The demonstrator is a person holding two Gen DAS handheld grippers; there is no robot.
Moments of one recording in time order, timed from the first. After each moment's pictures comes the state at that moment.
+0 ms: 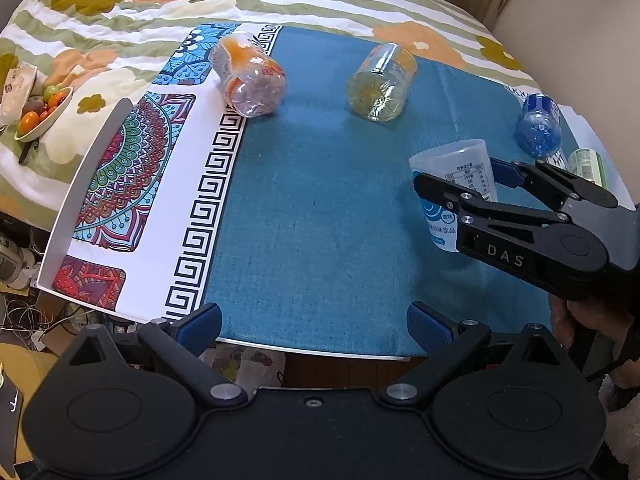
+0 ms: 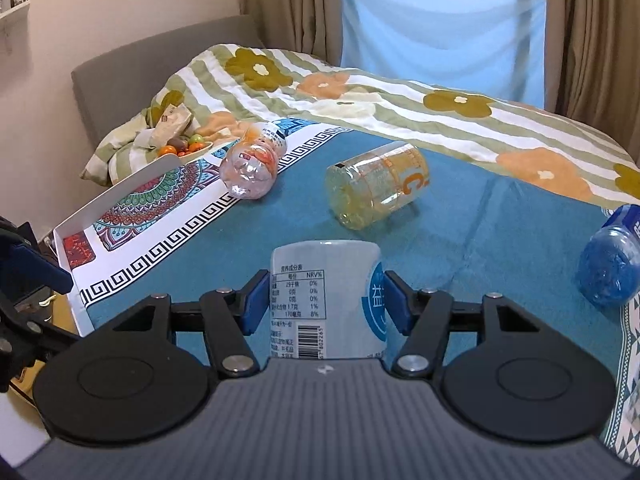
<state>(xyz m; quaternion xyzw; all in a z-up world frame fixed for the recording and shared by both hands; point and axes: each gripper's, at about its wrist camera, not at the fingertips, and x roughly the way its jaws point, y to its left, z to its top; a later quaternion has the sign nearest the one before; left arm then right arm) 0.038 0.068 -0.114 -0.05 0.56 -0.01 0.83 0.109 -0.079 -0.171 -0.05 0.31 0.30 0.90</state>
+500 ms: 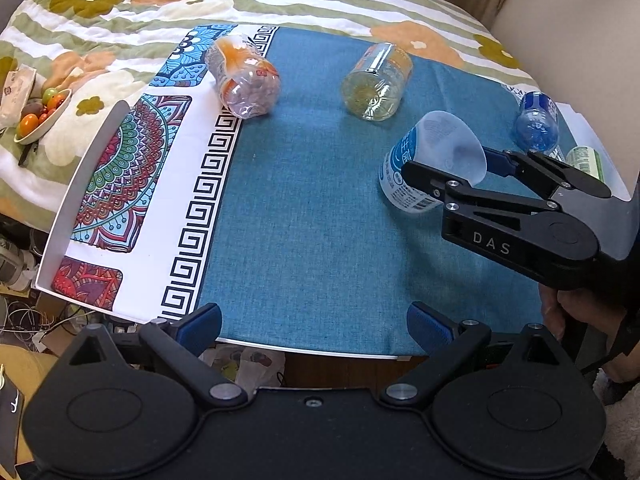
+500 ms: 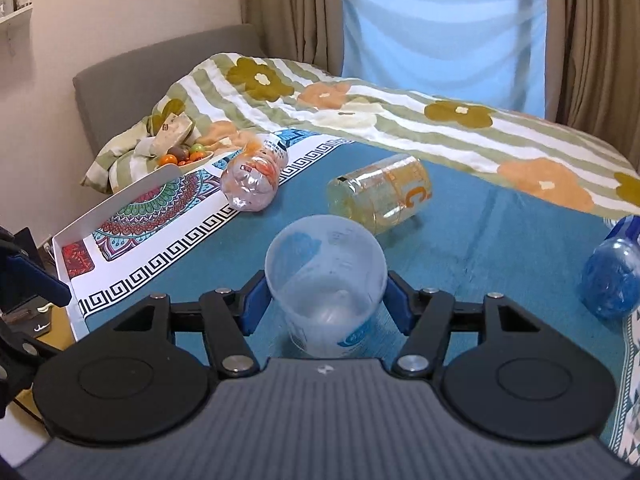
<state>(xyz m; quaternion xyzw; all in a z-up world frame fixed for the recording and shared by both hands) 0.039 0.064 -0.113 -0.05 0.55 -0.01 0.83 0.111 -0.077 -0.170 -0.05 0.30 0.30 0.90</state>
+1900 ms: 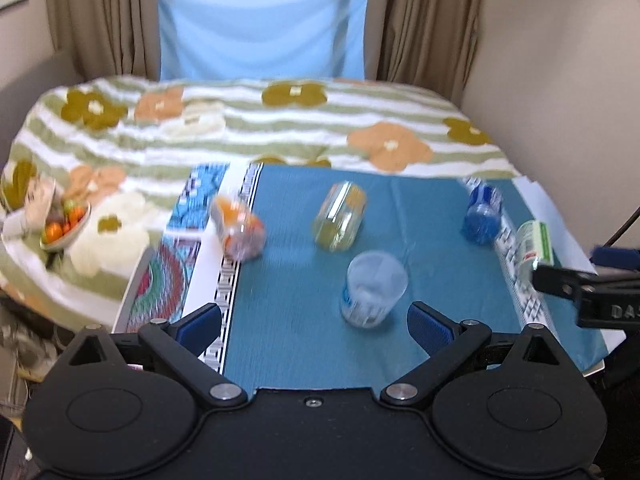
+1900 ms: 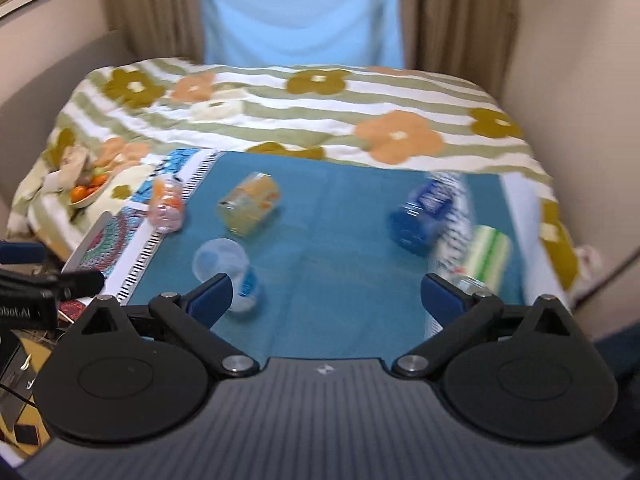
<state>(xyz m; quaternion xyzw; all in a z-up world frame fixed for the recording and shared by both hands) 0.018 0.036 -0.004 0.00 0.41 -0.01 0.91 0.039 -0.156 -0.022 -0.01 0.39 0.08 0.92</state>
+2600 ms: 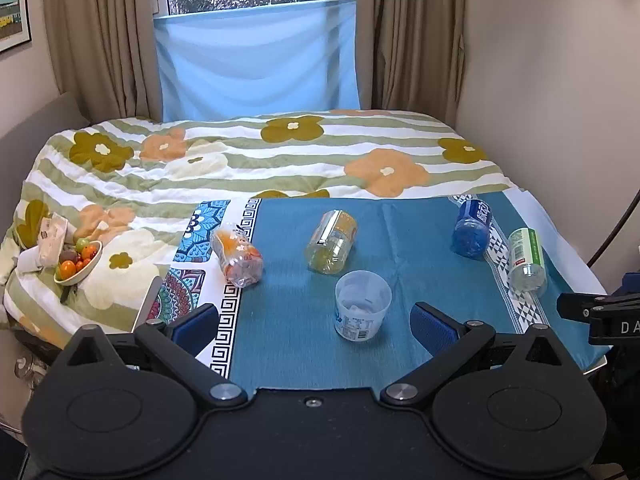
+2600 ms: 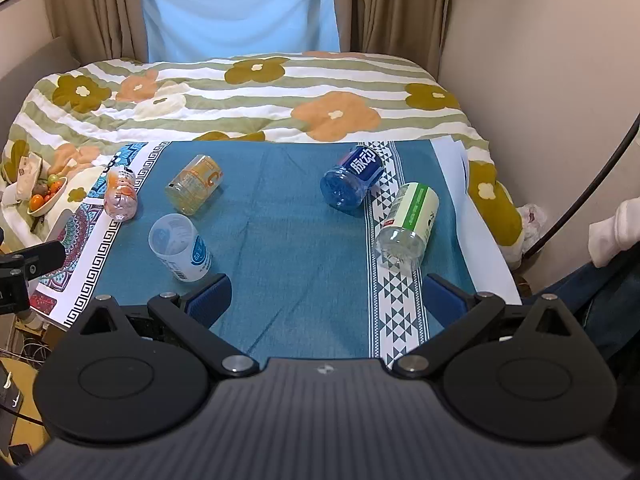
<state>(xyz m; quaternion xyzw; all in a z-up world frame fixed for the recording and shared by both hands) -0.007 0.015 0.005 0.03 0.37 -0.01 0.93 -0.001 -0.179 -0.018 0.00 0.41 0.00 0.91</state>
